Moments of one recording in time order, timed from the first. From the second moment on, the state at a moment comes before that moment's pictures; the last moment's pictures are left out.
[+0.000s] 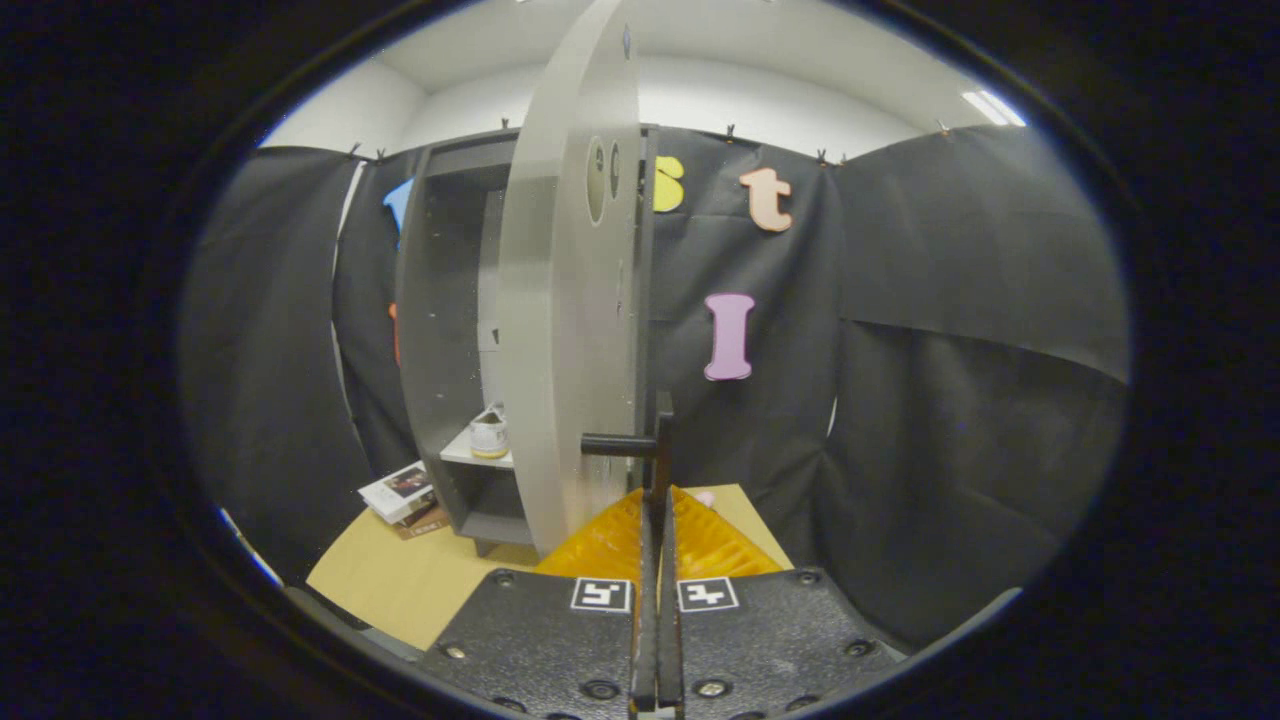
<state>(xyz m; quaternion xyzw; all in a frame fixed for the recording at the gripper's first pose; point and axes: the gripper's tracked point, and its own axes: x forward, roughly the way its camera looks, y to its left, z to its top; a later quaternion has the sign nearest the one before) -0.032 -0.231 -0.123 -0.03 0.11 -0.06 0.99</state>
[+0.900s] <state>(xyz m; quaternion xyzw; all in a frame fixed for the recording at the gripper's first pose) -0.106 -0.224 -0.156 -0.03 0.14 -0.03 0.99</state>
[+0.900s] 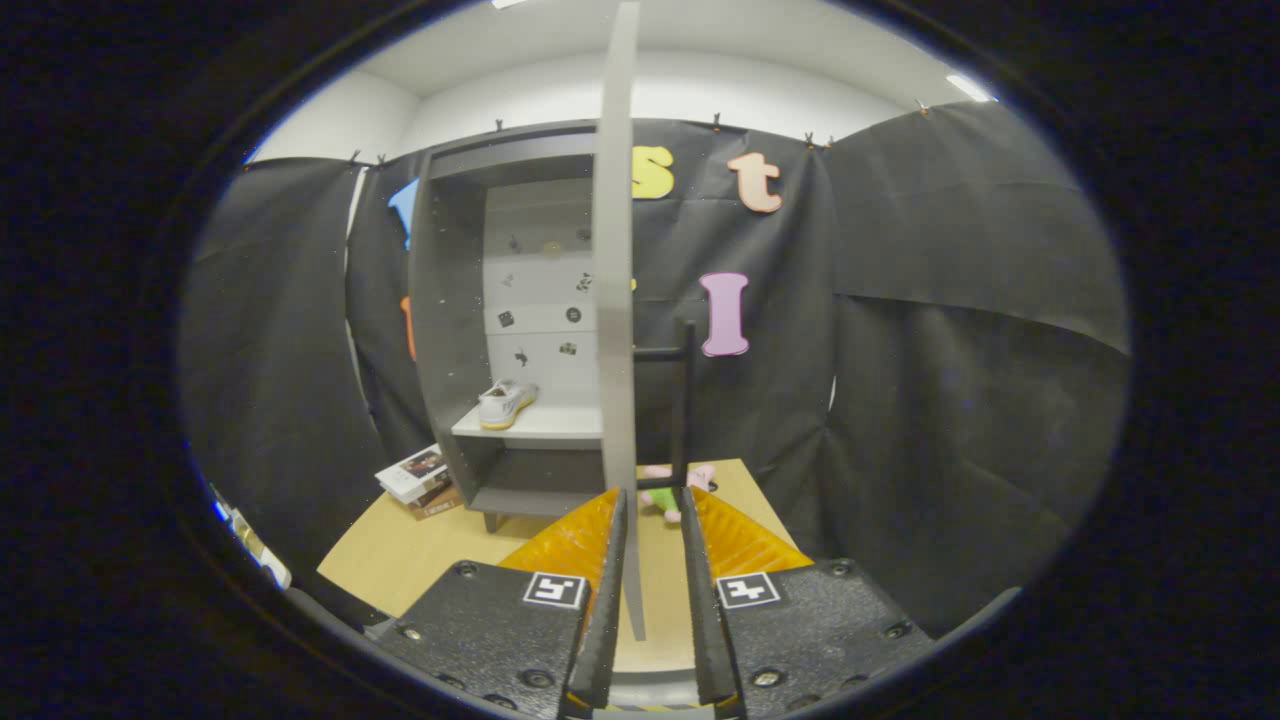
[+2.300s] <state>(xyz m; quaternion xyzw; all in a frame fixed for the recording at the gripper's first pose) -0.010 -0.047 -0.499 -0.04 0.27 0.04 0.96</state>
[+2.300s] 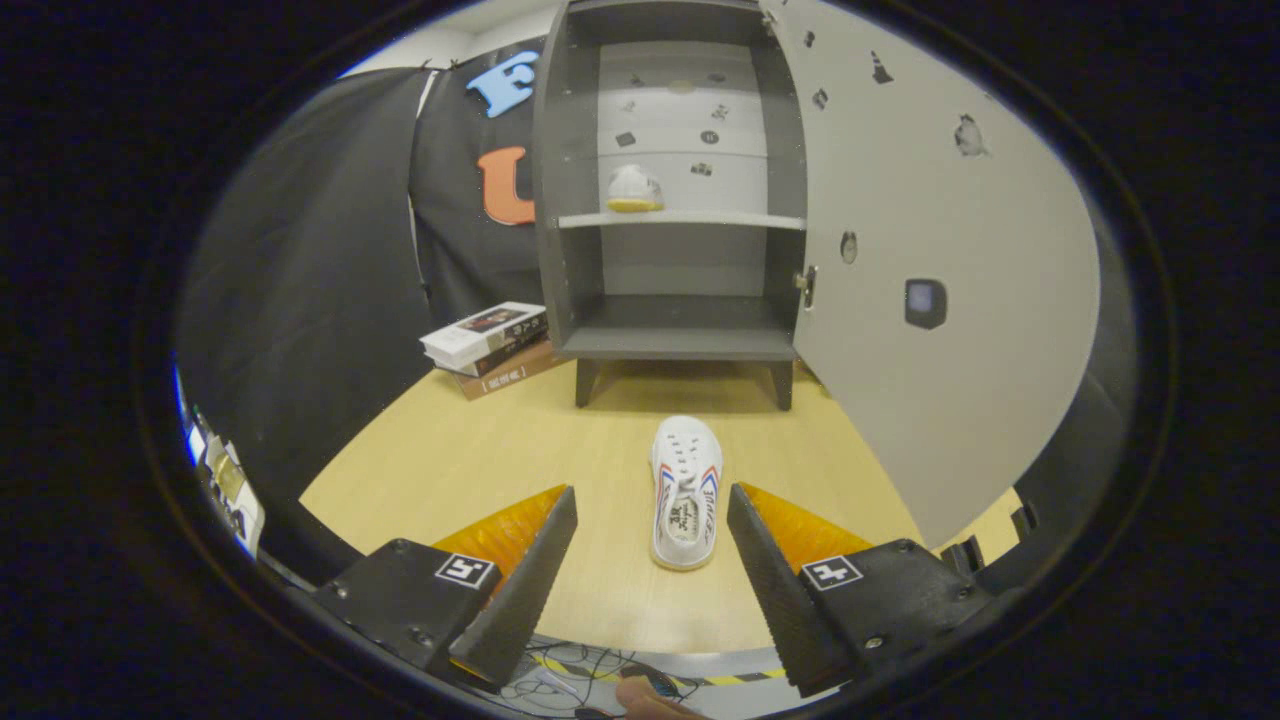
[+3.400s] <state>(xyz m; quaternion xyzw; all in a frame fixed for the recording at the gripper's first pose) 0.122 -0.052 -0.636 0.02 0.32 -0.05 0.95</state>
